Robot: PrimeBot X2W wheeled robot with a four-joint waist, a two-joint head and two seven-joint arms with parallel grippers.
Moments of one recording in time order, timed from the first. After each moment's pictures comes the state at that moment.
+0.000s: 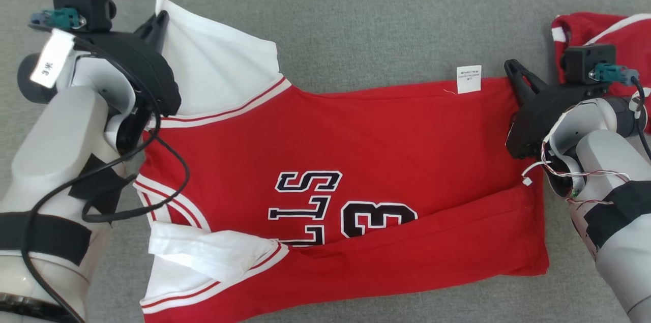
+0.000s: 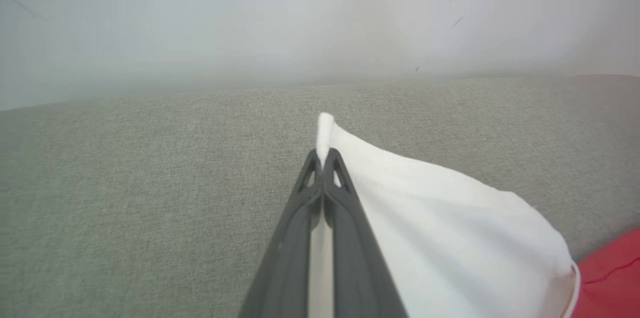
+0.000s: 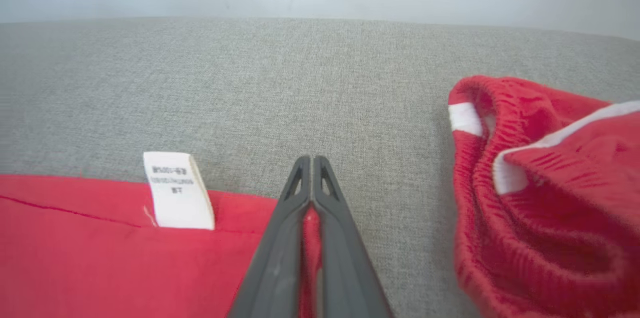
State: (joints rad) left arm -1.11 0.20 -0.55 1.01 -0.54 -0.13 0.02; right arm -0.79 -0.29 0.38 0.74 0.56 0.05 0.03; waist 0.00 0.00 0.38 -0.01
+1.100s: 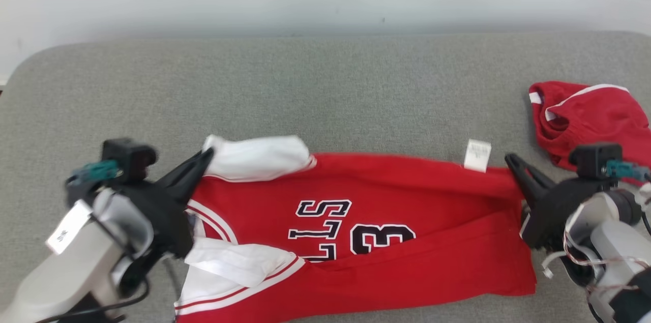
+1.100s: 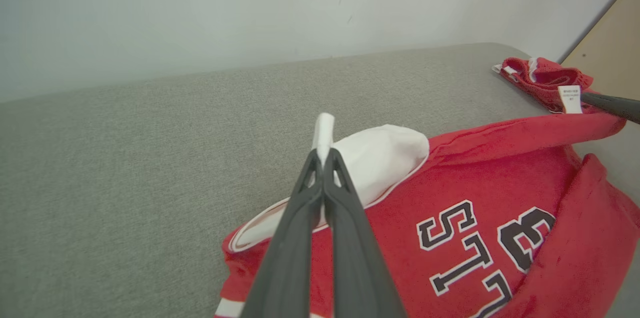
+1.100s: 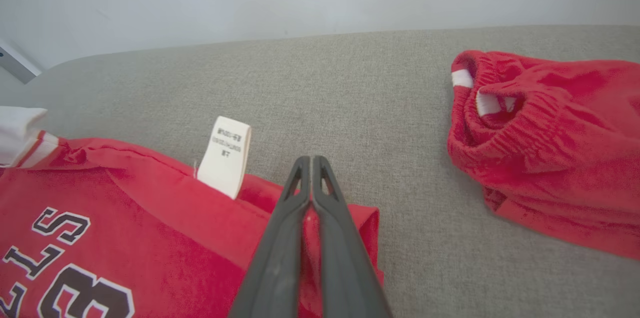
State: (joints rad) left arm -0.73 0.46 -0.94 0.53 -0.85 -0.13 -0.11; right arm -0.51 -0.40 0.46 0.60 0.79 0.12 -0.04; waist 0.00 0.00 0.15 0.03
